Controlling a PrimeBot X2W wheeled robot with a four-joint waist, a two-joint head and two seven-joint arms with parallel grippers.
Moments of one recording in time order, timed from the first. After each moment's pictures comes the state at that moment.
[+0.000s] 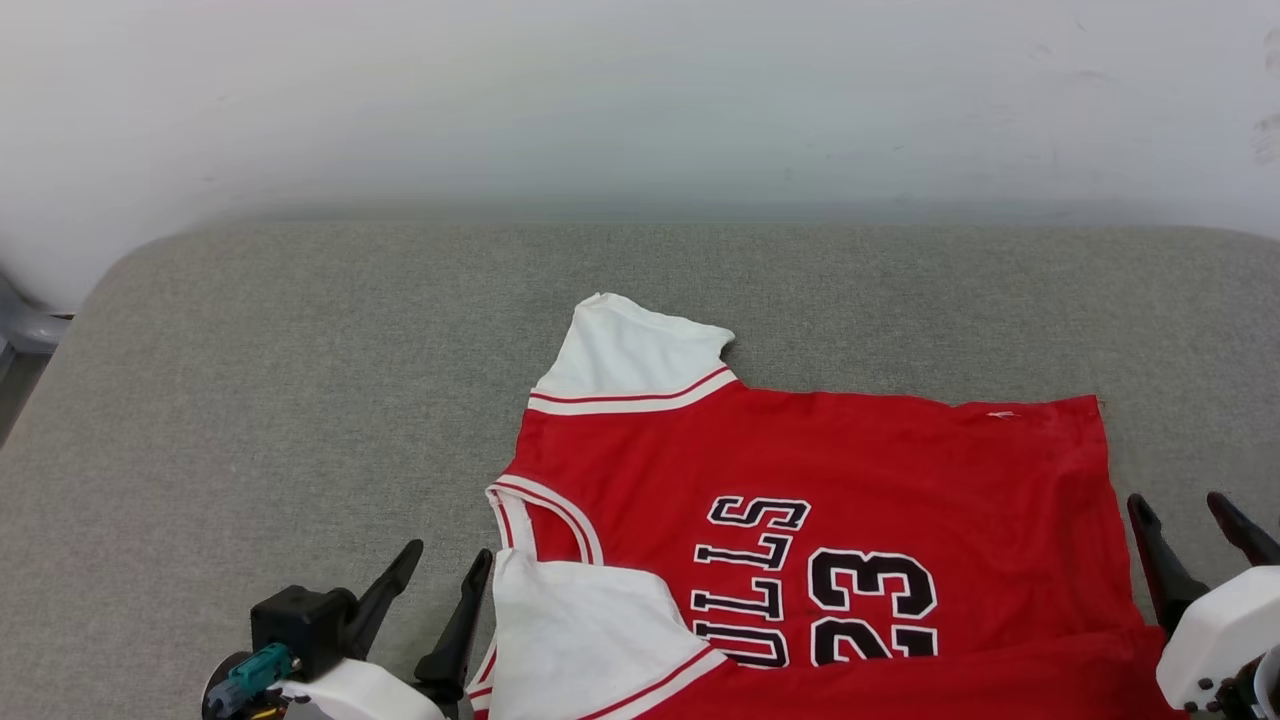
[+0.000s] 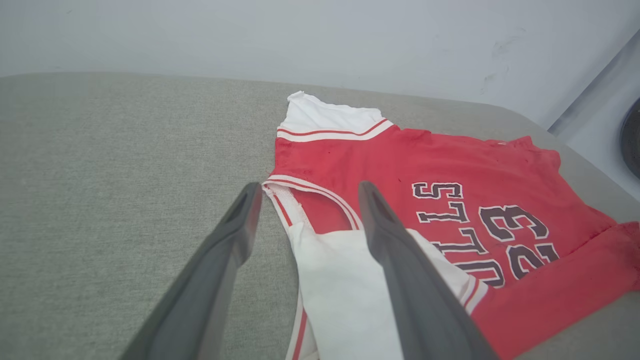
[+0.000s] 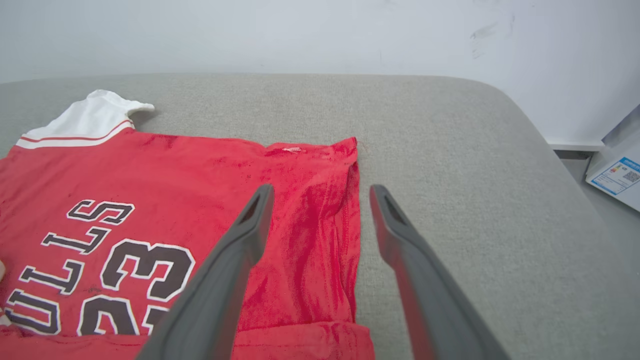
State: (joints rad) left arm -0.05 0.50 -0.55 0.06 -0.73 0.11 -0.20; right arm 0.02 -0.23 -0.19 -0.03 0.25 0.13 0.33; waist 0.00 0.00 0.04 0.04
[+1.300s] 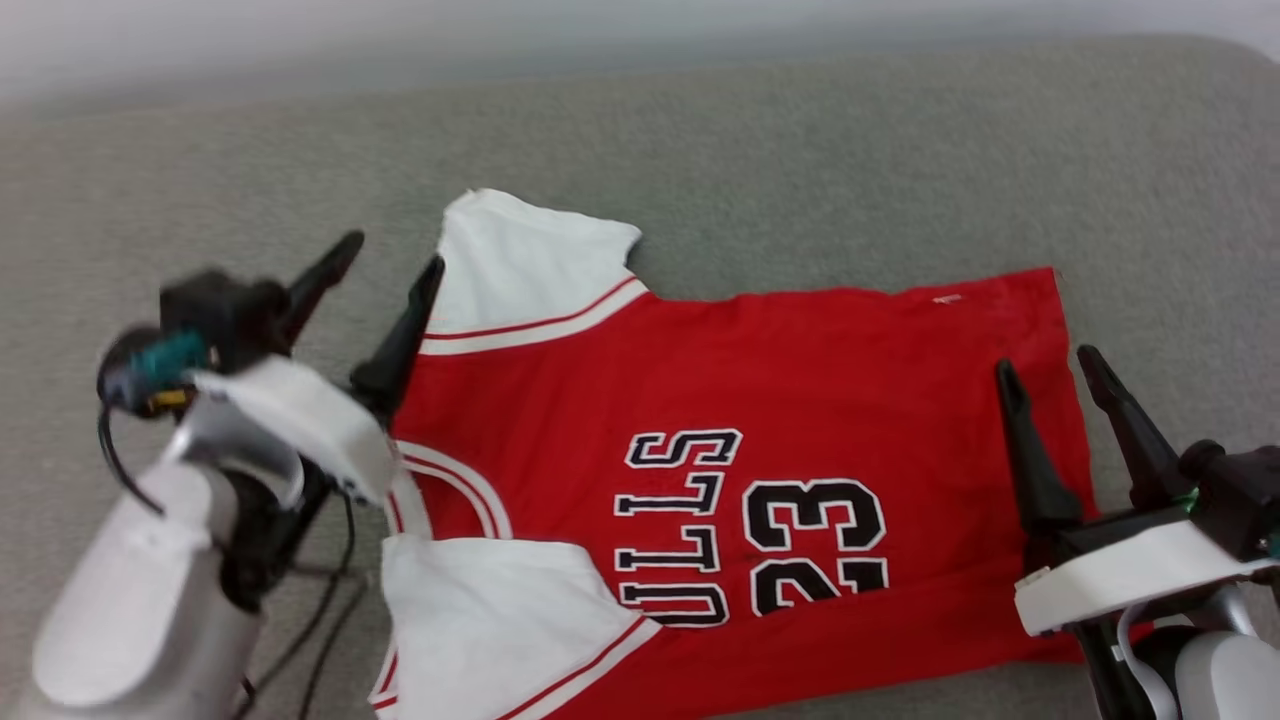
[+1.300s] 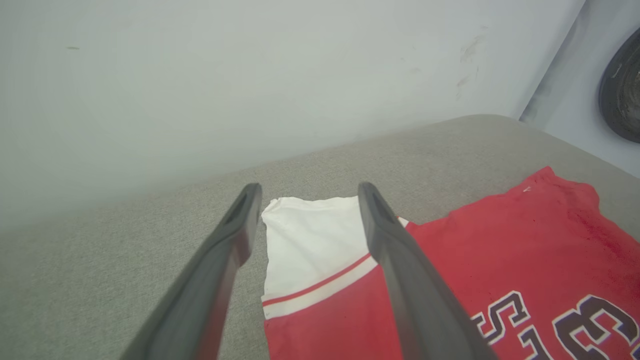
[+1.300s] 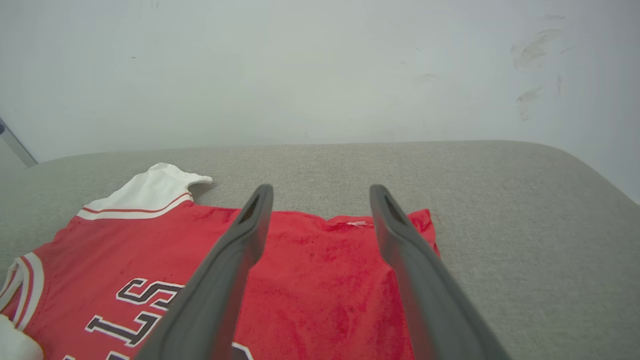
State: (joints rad) left arm -0.43 0.43 -0.28 0.10 -0.49 -0.13 0.01; right arm -0.09 -0.12 0.01 -0.10 0.24 0.13 -0.04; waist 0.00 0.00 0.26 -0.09
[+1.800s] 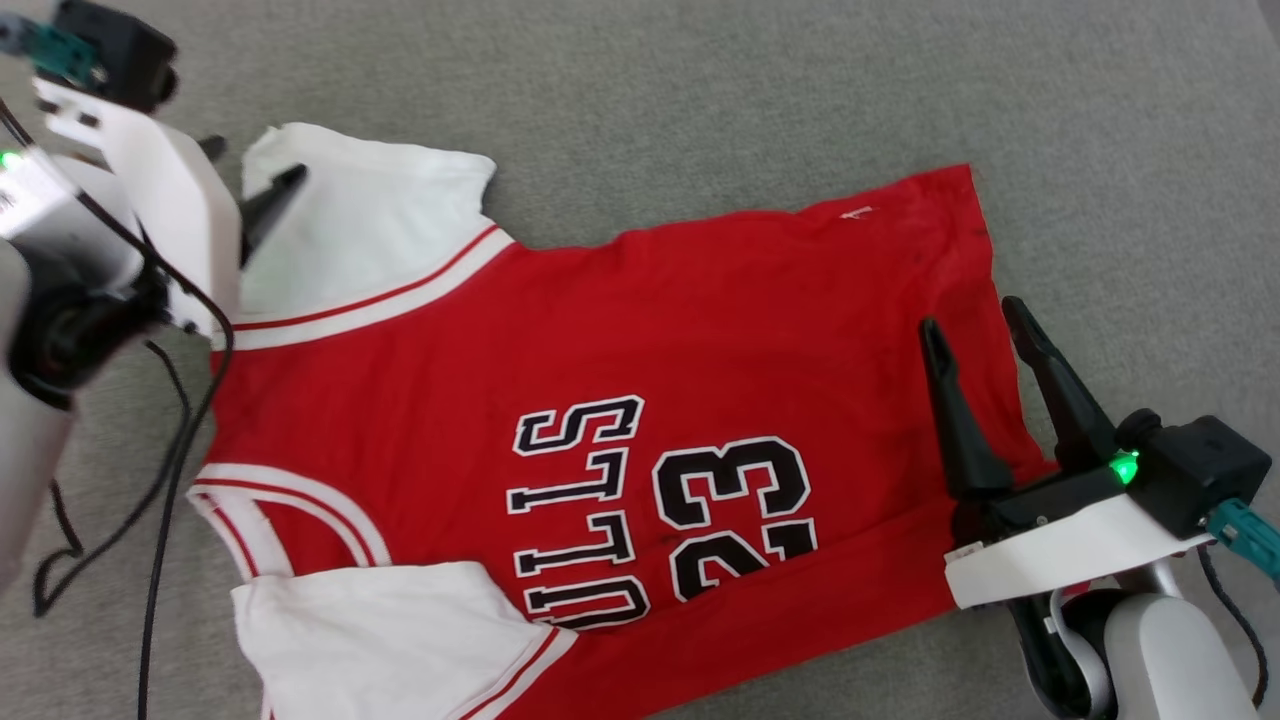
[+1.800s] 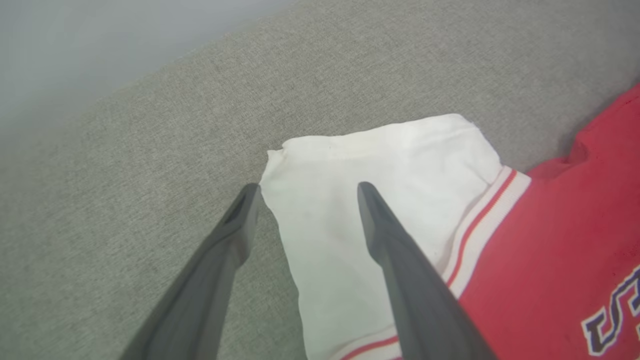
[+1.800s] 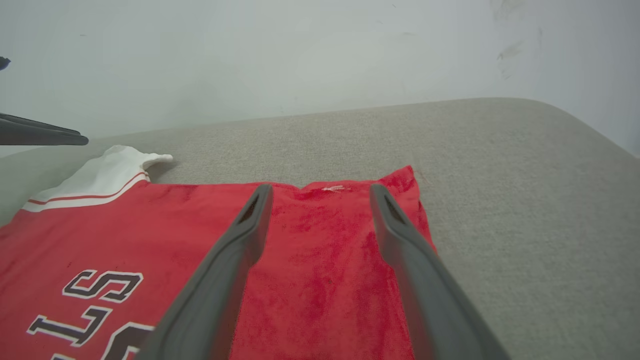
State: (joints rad) left arm -0.87 0.70 -0.48 0.27 -0.76 -0.13 0.60; right arm -0.17 -0.06 0.11 -0.09 0.24 0.13 -0.10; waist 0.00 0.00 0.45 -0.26
